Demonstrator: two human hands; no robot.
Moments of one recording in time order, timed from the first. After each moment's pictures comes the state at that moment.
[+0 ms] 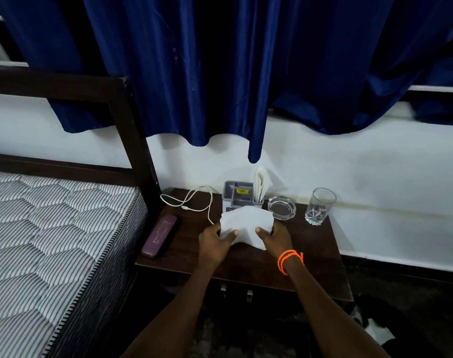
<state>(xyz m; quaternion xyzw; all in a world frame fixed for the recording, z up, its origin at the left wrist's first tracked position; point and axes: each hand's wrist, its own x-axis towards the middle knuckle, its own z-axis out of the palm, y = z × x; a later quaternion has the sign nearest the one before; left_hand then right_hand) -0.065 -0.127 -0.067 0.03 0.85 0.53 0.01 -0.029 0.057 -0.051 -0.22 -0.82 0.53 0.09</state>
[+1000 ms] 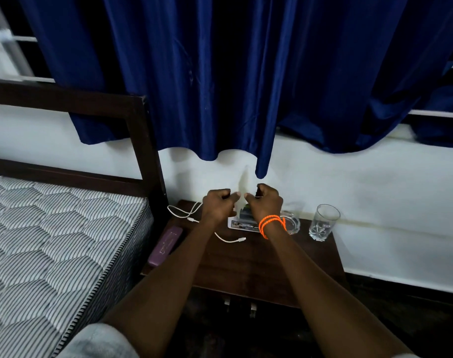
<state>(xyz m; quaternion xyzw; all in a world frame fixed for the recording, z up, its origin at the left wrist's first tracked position) -0.143 -0.116 0.043 0.02 0.77 0.63 0.03 -0.098 0.008 0.066 -0.18 -0.84 0.45 0.24</state>
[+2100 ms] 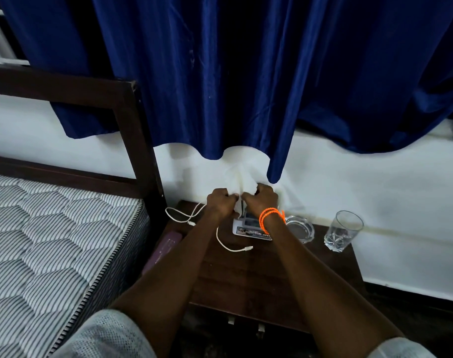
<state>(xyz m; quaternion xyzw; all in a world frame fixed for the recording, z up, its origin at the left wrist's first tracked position) -0.207 -0.111 0.022 -0.01 0.84 0.53 0.08 -0.181 0.012 0.027 -0.21 -0.86 0.45 0.13</state>
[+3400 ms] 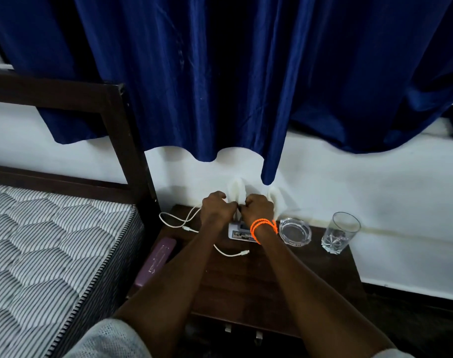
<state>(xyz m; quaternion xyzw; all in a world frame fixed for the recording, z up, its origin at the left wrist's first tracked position) -0.207 -0.098 0.012 -0.03 0.90 0.43 0.02 -0.181 0.013 0.008 -0.21 -0.90 0.36 0.11</state>
